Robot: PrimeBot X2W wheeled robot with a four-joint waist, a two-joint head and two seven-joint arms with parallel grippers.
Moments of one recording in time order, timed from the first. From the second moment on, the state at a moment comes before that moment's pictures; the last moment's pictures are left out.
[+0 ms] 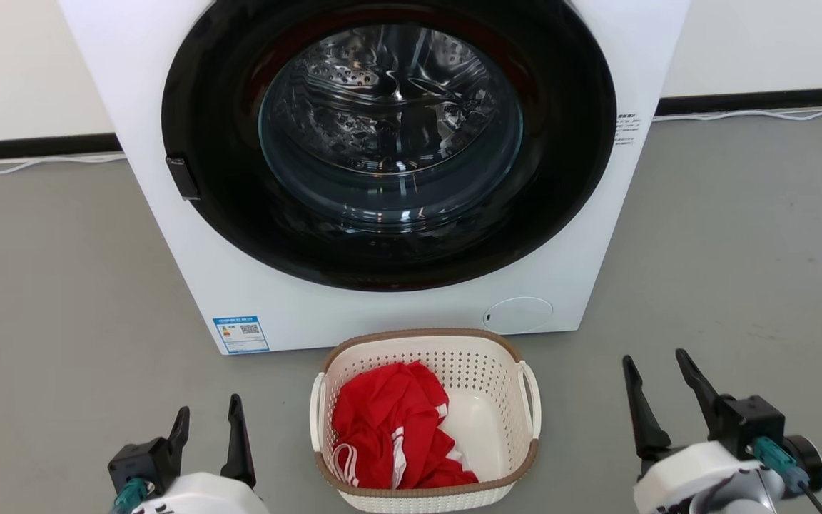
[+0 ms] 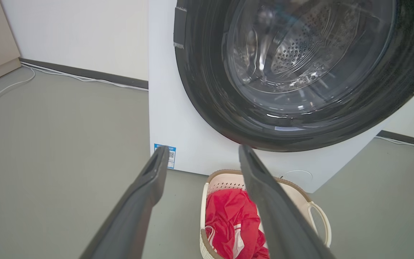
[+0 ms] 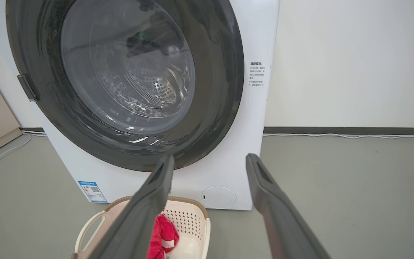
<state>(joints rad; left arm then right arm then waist) -0.05 0.04 -0.03 0.41 -0.30 0.08 -0.26 -0.13 -0.05 -0.04 0.44 0.02 0.12 -0.25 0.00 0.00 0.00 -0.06</state>
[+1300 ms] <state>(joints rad) 0.07 0.03 -0.02 0.36 -0.47 0.10 -0.21 -0.02 -0.04 -0.09 0.44 0.21 0.12 -0.21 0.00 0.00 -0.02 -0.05</state>
